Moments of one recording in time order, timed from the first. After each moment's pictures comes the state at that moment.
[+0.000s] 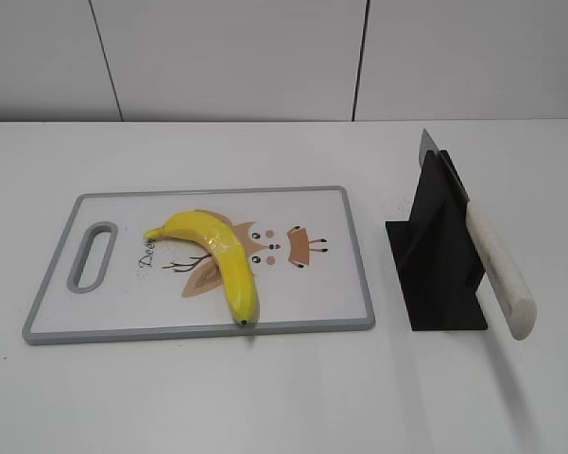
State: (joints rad) left arm -0.16 -0.01 -0.49 -0.07 1.09 0.12; right arm 0.08 -0.01 -0.51 0.29 1.03 -0.12
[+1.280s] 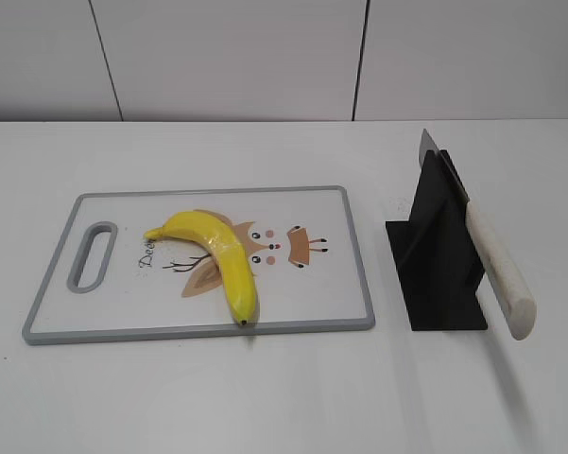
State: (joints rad) left arm -0.16 -0.01 -0.49 -0.07 1.09 0.12; right arm 0.08 -0.01 -0.51 0.29 1.01 -0.12
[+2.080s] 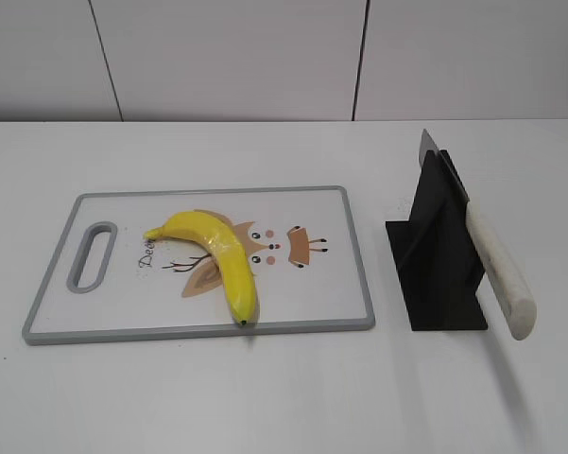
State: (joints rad) left arm -0.16 -0.01 -0.49 -0.07 1.09 0.12; right arm 0.08 0.43 -0.67 0.28 1.11 -0.05
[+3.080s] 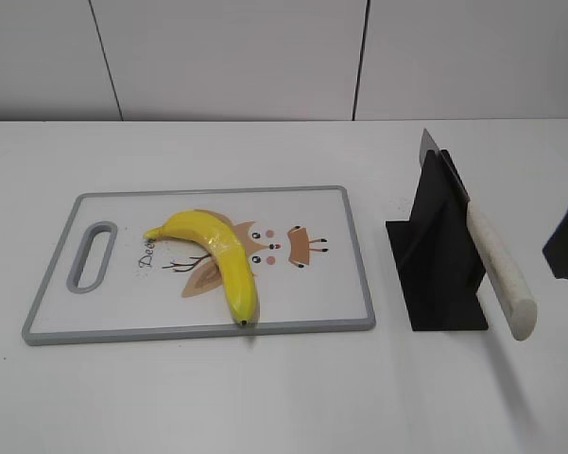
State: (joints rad) left arm -0.16 -0.01 -0.49 -0.07 1.09 0.12; right arm 0.40 1.19 -1.00 0.14 1.19 0.16
